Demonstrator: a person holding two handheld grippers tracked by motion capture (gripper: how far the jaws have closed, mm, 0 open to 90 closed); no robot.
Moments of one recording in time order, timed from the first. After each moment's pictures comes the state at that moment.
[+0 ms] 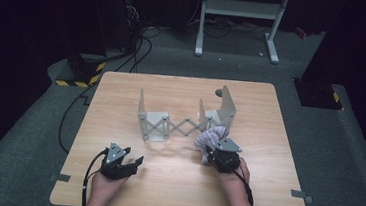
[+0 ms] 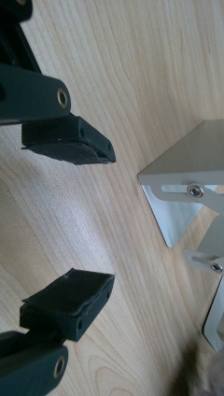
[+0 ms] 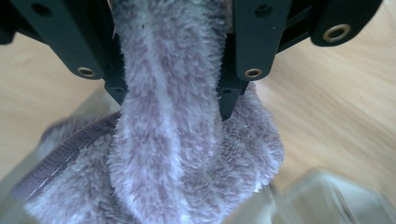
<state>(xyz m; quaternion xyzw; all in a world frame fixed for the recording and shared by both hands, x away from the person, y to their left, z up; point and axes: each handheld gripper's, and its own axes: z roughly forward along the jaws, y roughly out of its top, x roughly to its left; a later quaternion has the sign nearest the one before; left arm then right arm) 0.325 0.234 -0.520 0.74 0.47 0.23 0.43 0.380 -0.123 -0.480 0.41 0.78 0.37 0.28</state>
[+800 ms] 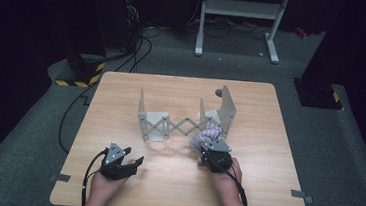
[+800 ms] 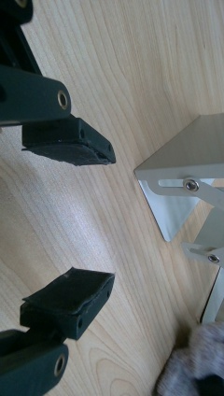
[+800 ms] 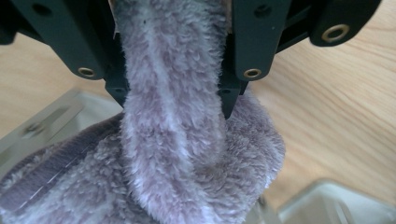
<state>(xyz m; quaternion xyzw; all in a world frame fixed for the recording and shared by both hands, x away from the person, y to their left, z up) 0.324 0.233 -0.519 0.74 0.45 0.23 0.43 0.387 -0.104 -0.508 0.43 0.79 0.34 0.27</state>
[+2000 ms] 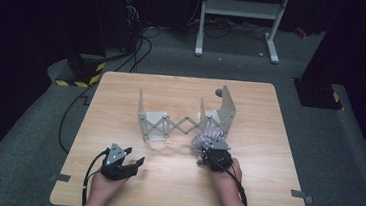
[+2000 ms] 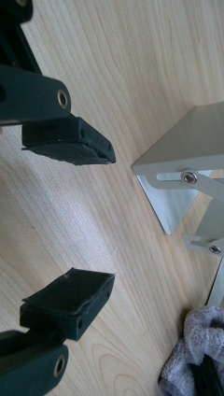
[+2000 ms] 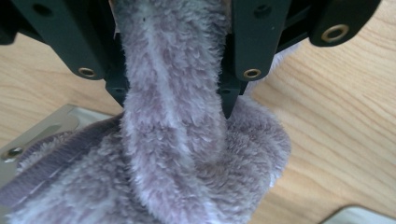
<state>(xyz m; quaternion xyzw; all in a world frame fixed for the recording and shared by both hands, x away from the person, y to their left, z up) 0.324 0.232 -0.519 0.75 0.44 0.24 0.43 0.394 -0.106 -0.516 0.44 0.80 0.32 0.27</state>
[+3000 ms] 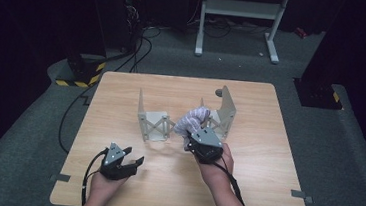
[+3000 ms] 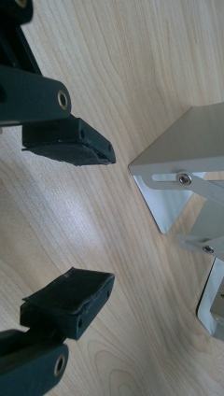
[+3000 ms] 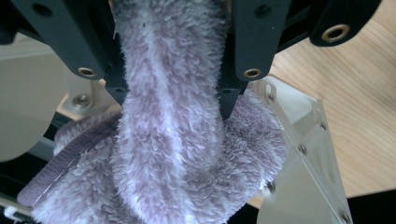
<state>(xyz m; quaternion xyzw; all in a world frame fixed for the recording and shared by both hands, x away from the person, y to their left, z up) 0.323 0.234 -0.518 0.75 0.44 0.23 0.44 0.370 -0.063 -0.428 0.35 0.77 0.42 0.34</state>
